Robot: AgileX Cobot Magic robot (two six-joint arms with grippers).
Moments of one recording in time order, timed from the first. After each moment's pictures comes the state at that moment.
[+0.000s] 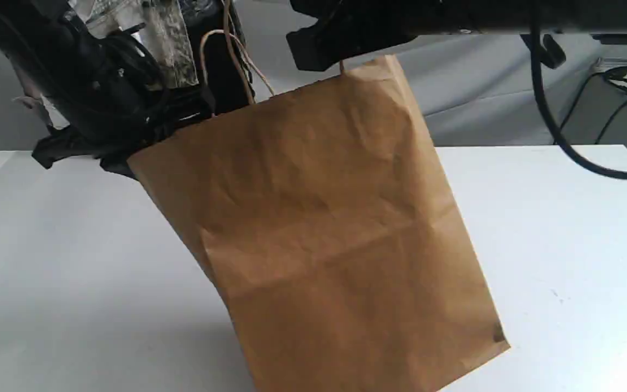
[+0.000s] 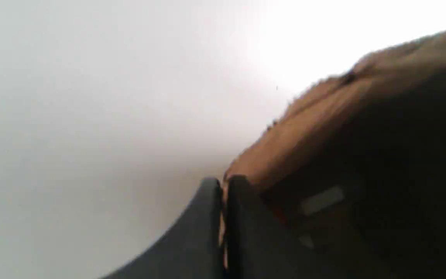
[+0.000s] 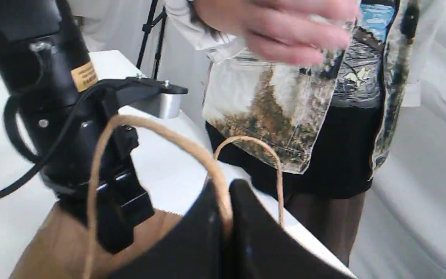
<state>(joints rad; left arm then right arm) -0.19 1.88 -1.72 -0.34 1.23 -0.18 0.53 1.46 -1.31 1.00 0.43 -1.25</state>
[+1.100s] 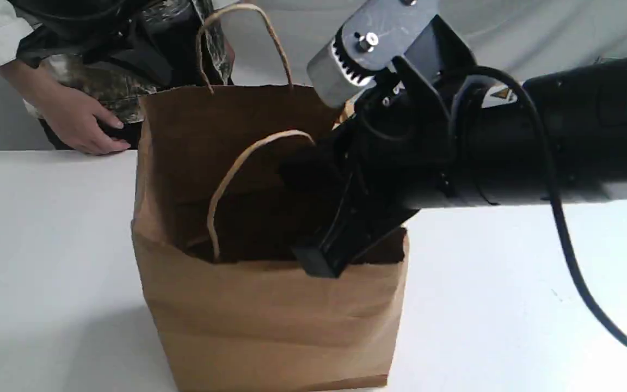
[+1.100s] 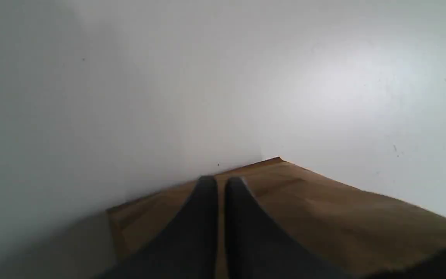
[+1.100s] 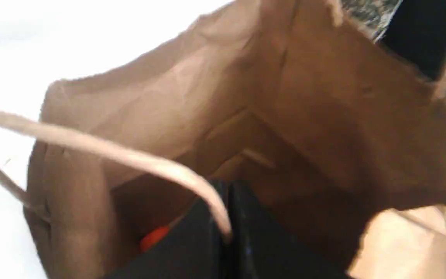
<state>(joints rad) -0.16 1.88 -1.92 -0.42 1.23 -0.08 0.66 1.34 -1.03 0.72 0.31 -0.97</state>
